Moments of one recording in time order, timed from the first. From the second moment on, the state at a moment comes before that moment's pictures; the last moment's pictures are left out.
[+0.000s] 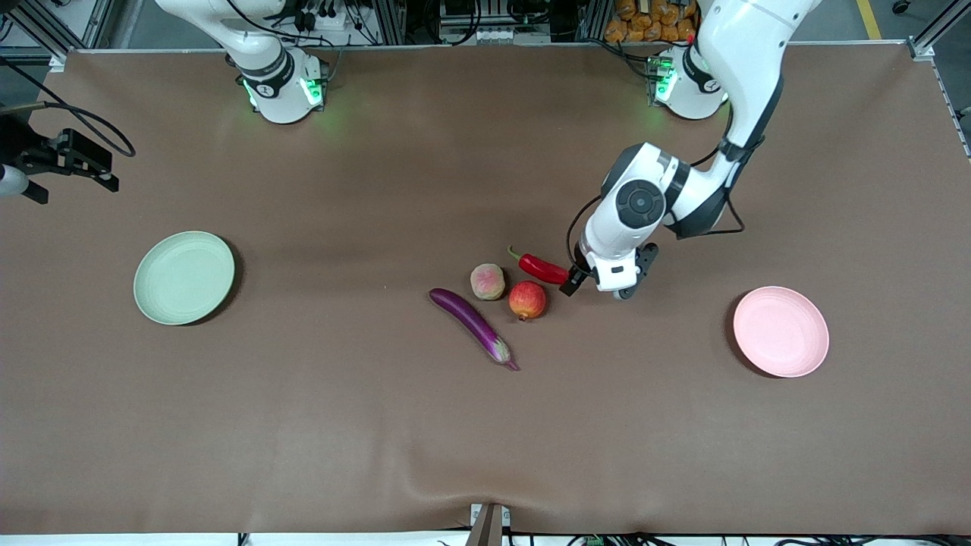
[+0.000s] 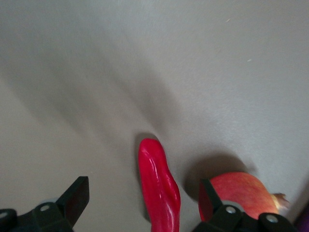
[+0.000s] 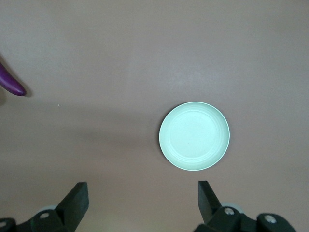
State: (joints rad) left arm -0.33 0.47 -0.26 -1.98 -0.03 2.43 -1.56; right arm -0.02 -0.07 -0.02 -1.62 0.00 1.55 -0.22
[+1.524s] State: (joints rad) left arm -0.37 0.59 -0.25 -1.96 0.06 2.53 -1.82; right arm -0.02 -0.07 -0.02 -1.62 0.00 1.55 -0.22
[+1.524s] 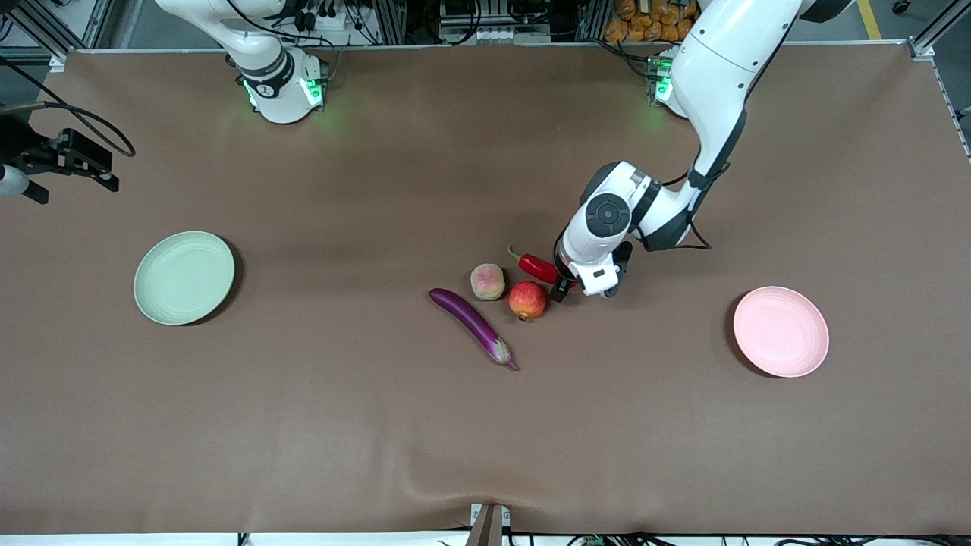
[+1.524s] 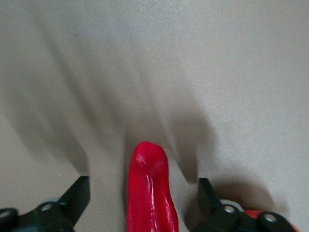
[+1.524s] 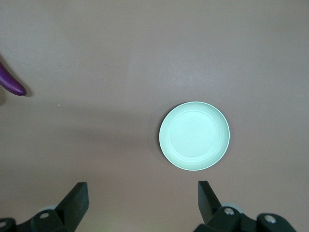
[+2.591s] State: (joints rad) left arm -0.37 0.47 -0.27 -1.92 0.12 2.24 -1.83; right arm -0.02 -0.07 -0.02 -1.62 0.00 1.55 -0.22
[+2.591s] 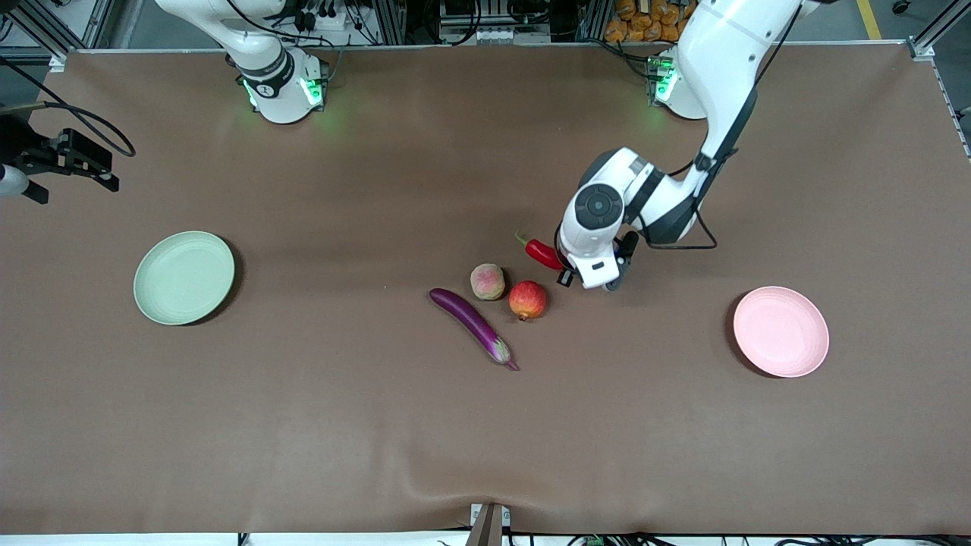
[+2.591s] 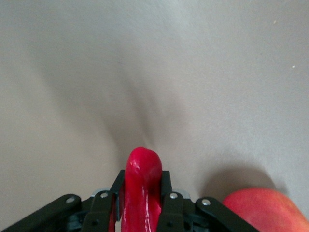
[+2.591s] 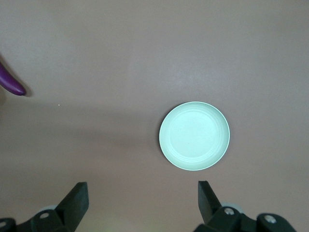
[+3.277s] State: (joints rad) left arm -0.03 0.34 -0.26 -1.63 0.12 1.94 -1.60; right arm -0.02 -0.06 -0.02 -1.62 0.00 1.55 -0.22
